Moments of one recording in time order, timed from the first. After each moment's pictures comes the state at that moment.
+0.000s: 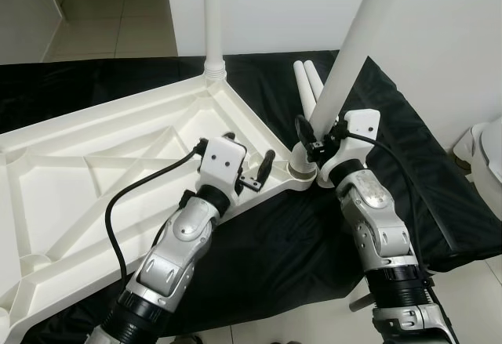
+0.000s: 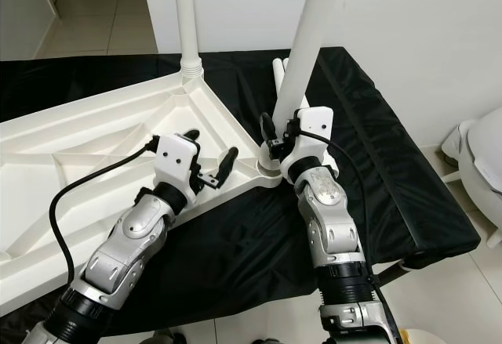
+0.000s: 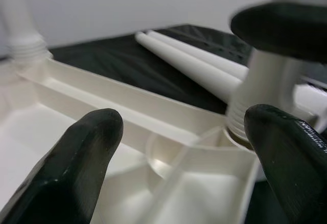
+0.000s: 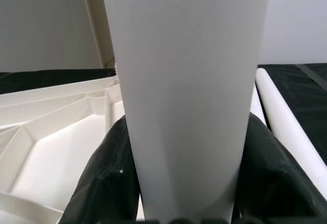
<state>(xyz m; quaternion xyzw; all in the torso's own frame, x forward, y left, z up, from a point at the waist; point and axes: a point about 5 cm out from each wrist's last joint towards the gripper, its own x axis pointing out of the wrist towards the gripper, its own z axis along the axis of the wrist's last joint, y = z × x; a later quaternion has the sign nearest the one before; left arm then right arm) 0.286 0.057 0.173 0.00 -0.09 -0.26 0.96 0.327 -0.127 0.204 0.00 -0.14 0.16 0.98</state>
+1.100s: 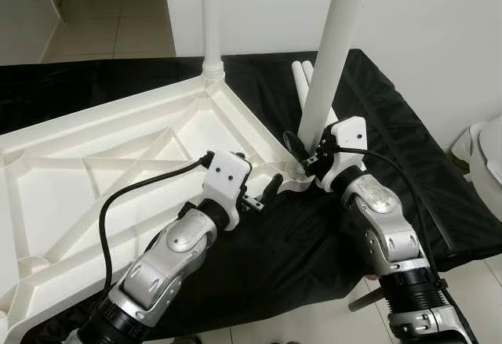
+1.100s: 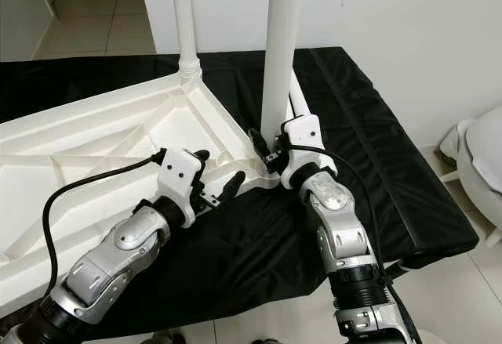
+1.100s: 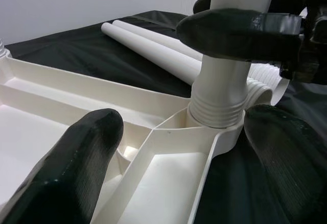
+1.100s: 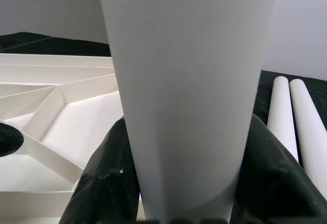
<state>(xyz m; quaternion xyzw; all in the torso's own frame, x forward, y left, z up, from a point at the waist) 0.268 0.058 0.176 0.03 -0.06 -0.32 0.94 0.323 -0.127 0.195 -0.08 -0.11 0.25 0.96</state>
